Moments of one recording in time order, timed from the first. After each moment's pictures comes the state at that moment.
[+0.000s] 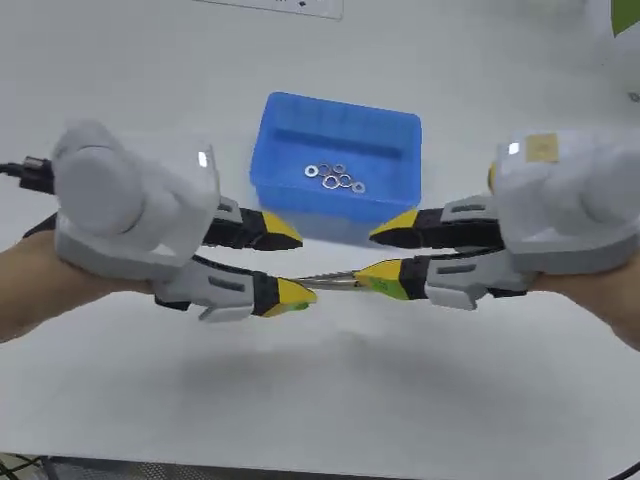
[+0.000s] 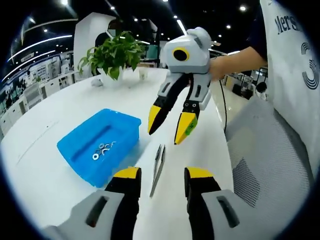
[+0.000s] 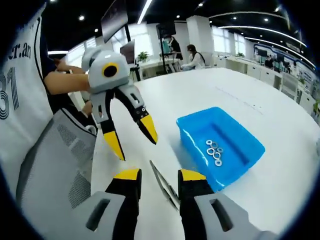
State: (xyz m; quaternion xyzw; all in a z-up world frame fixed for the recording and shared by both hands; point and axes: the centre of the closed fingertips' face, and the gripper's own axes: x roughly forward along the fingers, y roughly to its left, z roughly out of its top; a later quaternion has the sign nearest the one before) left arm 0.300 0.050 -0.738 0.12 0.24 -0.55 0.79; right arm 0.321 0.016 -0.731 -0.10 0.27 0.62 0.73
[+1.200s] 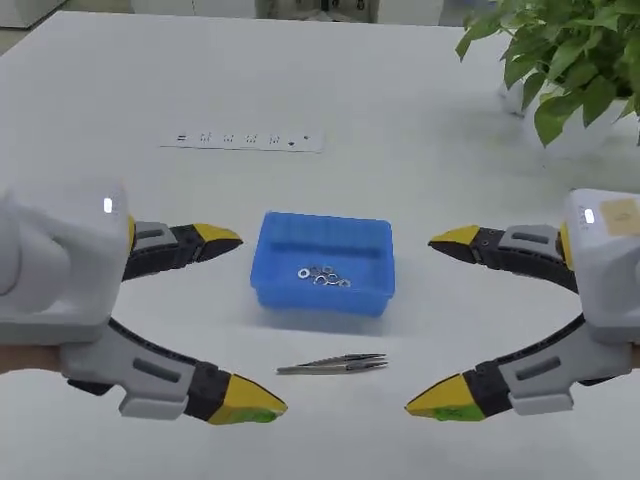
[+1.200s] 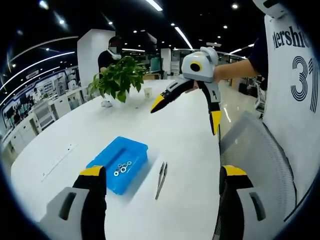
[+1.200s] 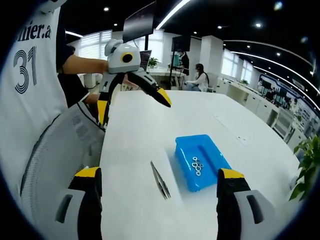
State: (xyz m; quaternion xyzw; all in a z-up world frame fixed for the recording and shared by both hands) left arm 0.287 0.069 -0.658 0.15 0.20 -0.53 0.81; right arm 0.299 -0.024 -0.670 -0.22 0.19 0.62 0.73
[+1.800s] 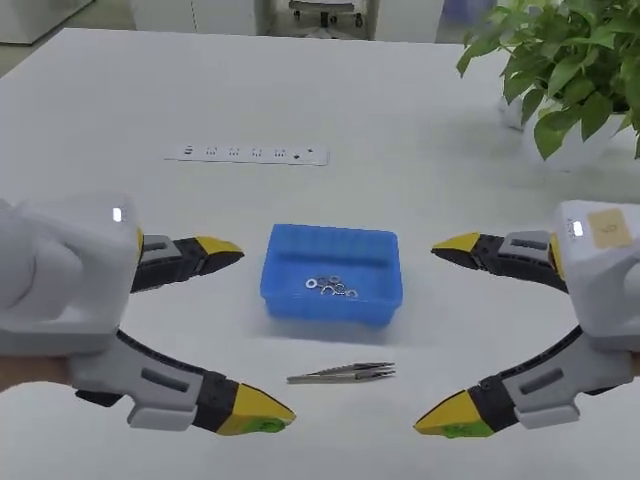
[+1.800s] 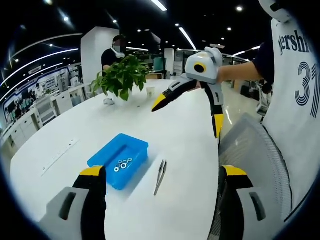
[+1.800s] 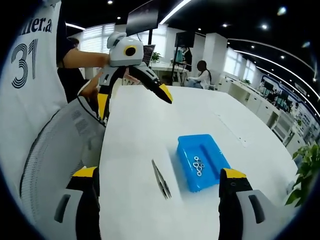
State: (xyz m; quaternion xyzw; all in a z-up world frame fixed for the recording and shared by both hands) left arm 0.282 0.079 -0.657 0.14 0.21 -0.52 0.82; right arm 0.293 -0.017 -0.671 -0.24 0.19 0.62 0.72
